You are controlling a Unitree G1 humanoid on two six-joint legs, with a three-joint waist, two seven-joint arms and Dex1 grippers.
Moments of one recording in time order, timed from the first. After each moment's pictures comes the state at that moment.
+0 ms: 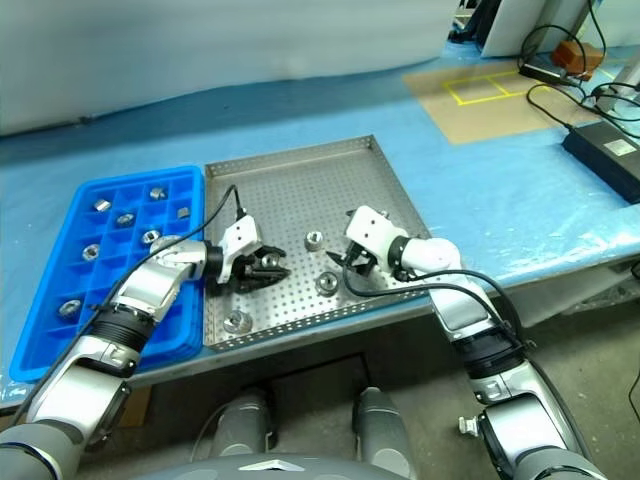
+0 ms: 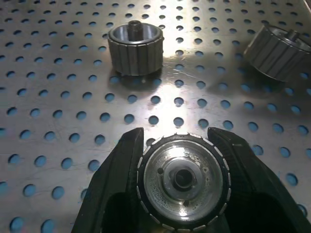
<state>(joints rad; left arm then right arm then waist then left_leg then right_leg) -0.57 0.47 -0.22 0.41 -0.10 0.15 -1.07 -0.46 -0.46 0.26 -0.01 -0.06 0.24 0.74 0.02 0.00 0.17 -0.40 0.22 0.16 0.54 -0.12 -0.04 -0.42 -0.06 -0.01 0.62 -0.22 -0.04</state>
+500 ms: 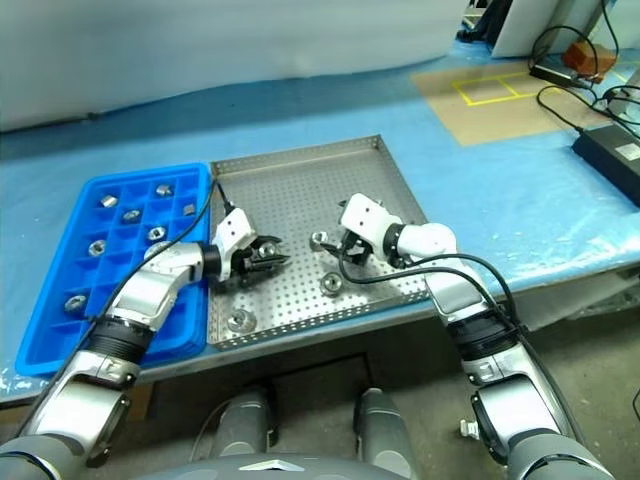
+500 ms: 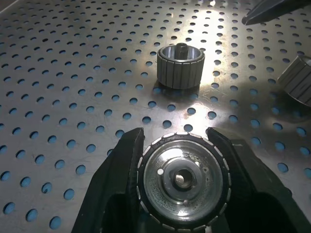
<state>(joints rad) -0.48 0.44 -0.15 0.24 -0.15 0.21 -0.93 -0.56 -0.45 0.26 0.05 -0.06 0.22 0.81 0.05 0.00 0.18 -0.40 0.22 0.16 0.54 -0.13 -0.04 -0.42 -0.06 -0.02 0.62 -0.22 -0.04</state>
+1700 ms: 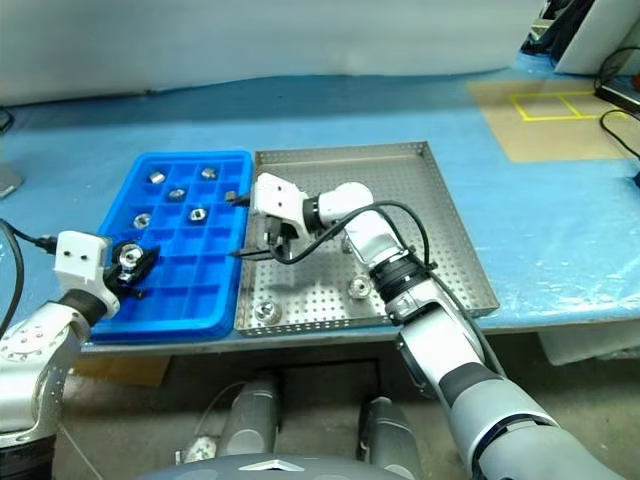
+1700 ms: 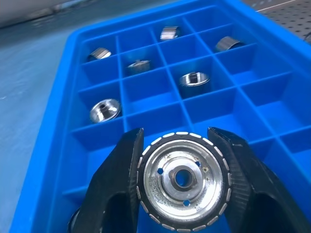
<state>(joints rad) 0.10 0.45 0.39 -0.42 -0.26 0.51 -0.35 -0.94 -0.12 0.36 0.53 0.03 -0.06 1.14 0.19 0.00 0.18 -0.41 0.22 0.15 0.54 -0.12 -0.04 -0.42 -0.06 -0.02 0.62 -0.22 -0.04</state>
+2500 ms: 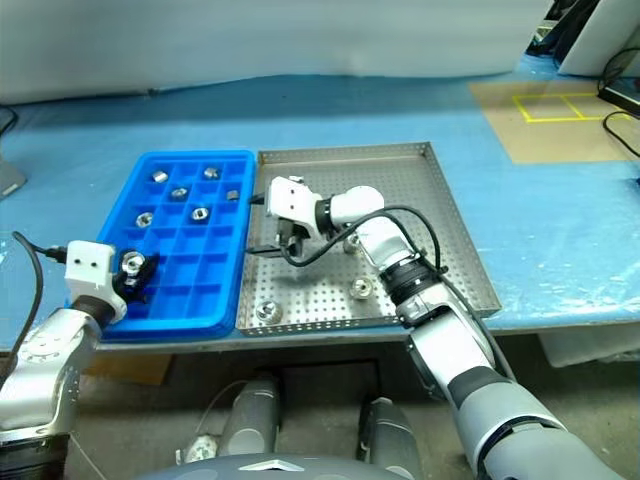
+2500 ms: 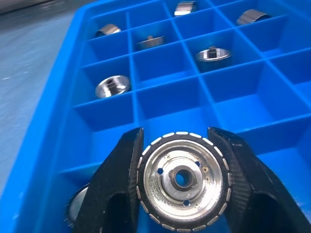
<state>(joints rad) 0.07 0.45 0.33 -0.28 -0.22 0.40 -0.34 -0.91 -0.17 0.36 0.50 0.00 -0.08 1.08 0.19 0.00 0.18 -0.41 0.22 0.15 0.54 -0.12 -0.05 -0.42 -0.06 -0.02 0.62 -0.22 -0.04</state>
